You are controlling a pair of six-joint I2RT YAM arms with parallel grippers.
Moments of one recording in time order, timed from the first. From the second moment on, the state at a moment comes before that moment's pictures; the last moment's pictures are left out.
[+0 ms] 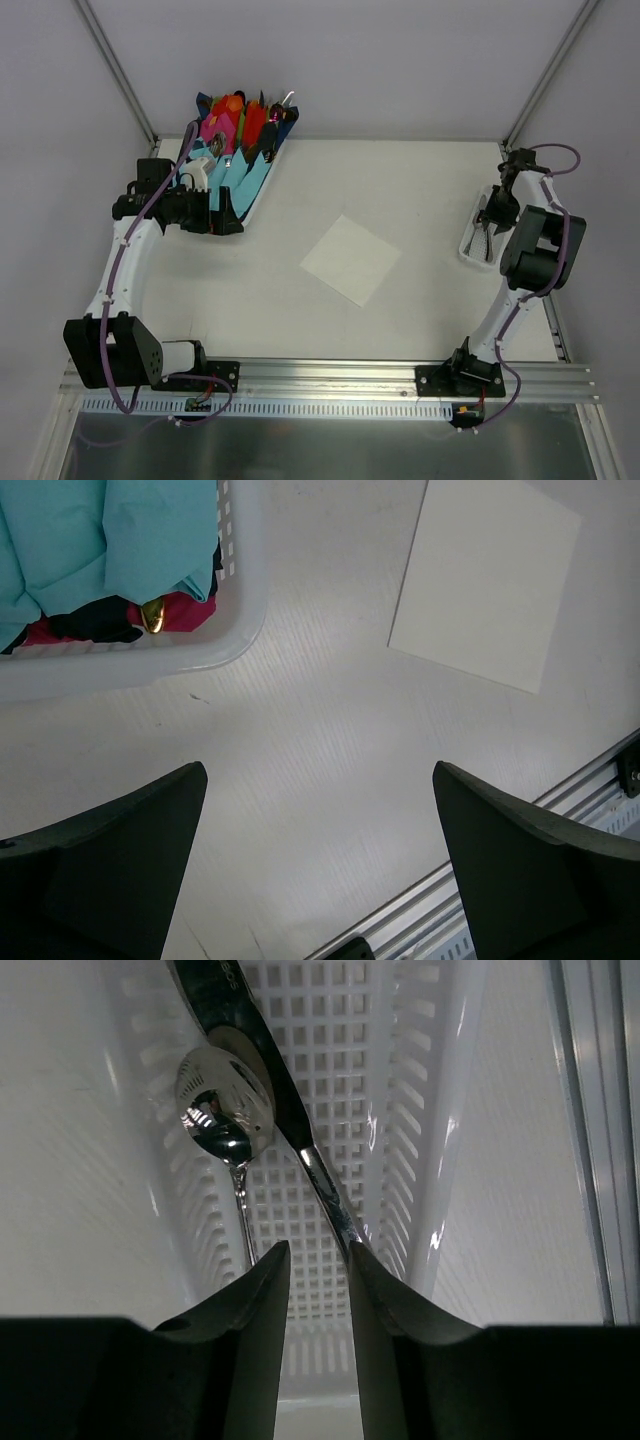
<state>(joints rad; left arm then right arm) 0.07 1.27 1.18 -0.84 0.60 0.09 -0.27 1.98 1.57 -0.84 0.12 0.16</state>
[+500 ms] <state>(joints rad) 0.07 1.34 1.18 -0.84 0.63 0.10 -0.27 2.13 1.67 -0.89 0.15 0.11</state>
